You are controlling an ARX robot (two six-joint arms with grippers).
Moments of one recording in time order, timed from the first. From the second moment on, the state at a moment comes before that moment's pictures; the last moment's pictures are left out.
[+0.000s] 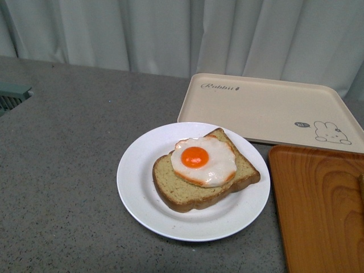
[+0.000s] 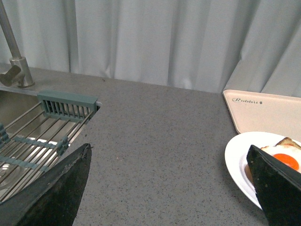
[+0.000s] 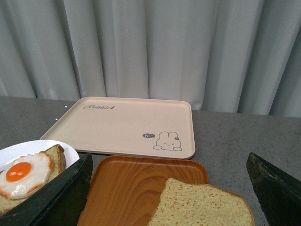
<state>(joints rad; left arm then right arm) 0.00 0.00 0.02 0.00 0.00 -0.01 0.00 0.00 0.01 0.00 0.00 0.00</state>
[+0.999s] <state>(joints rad) 0.00 0.00 0.02 0.00 0.00 -0.01 -0.52 1.09 0.29 0.41 -0.24 0.37</state>
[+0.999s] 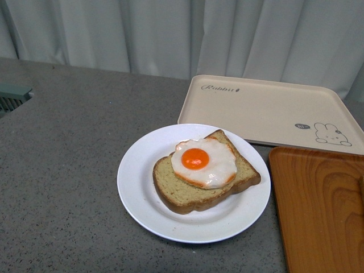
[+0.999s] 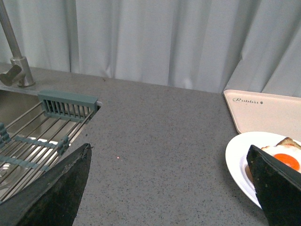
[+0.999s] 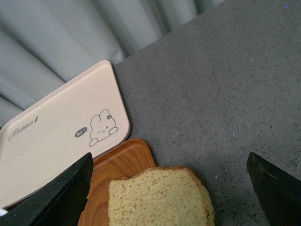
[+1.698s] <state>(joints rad) 0.00 0.00 0.02 0.00 0.00 -0.01 -0.49 1.55 0.40 0.41 -0.15 0.48</state>
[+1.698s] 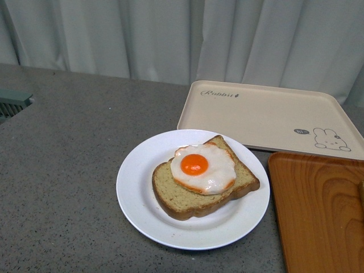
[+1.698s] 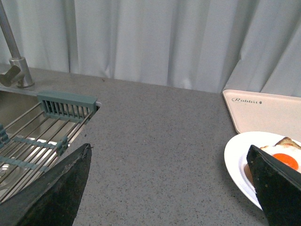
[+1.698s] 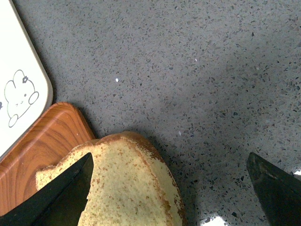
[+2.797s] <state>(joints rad) 0.00 0.00 0.02 0.00 0.00 -0.01 -0.36 1.70 0.38 0.53 -0.08 0.50</state>
